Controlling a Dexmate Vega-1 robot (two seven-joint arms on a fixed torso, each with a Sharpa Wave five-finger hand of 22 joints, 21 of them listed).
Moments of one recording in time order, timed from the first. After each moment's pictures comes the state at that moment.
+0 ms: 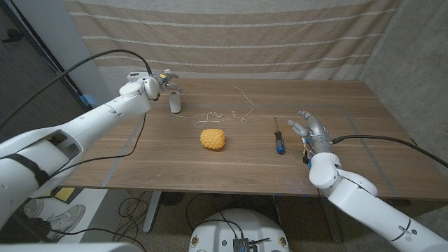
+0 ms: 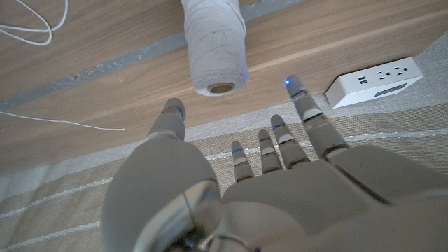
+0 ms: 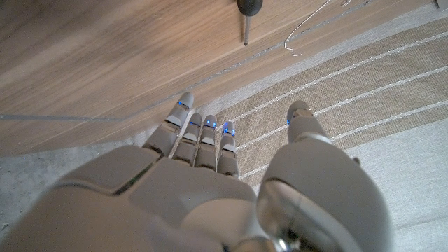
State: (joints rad) left arm 0.23 0.74 0.89 -1.32 0.42 0.48 -0.19; left_hand 0.64 -0.07 0.43 -0.16 0.22 0.10 -0.21 0.20 0.19 0.09 -0.01 0.24 0.23 0.21 -0.02 0.20 0.20 0.47 0.12 0.41 0.19; right arm -1.27 -0.76 -0.42 -2.27 -0.01 -0.71 -0.67; right_hand 0.58 0.04 0.31 -0.15 0.19 0.26 0.05 0.21 0.18 0.26 0.09 0.22 0.19 0.21 0.04 0.22 0.18 0.37 0.03 0.21 0.17
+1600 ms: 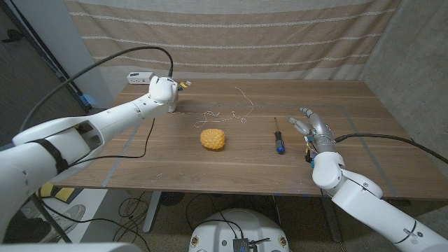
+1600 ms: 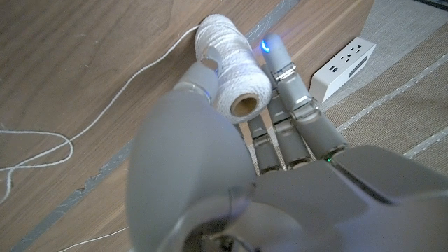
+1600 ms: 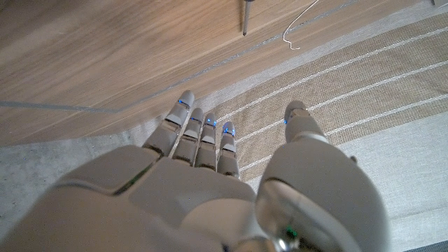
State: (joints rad) left arm 0.14 0.65 1.11 -1.27 0.88 0.61 -0.44; left_hand 1.19 -0.03 0.49 -0.19 0.18 0.76 -0.06 0.46 0.26 0.63 -0.03 0.56 0.44 0.78 0.01 0.50 0.42 0.90 -0.12 0.87 0.22; right arm -1.29 -0.77 -0.40 -2.29 -0.04 -0.69 -0.64; right_hand 0.59 0.06 0.30 -0.14 0.19 0.27 0.03 0.20 0.18 0.32 0.09 0.21 0.19 0.32 0.03 0.24 0.19 0.44 0.06 0.22 0.17
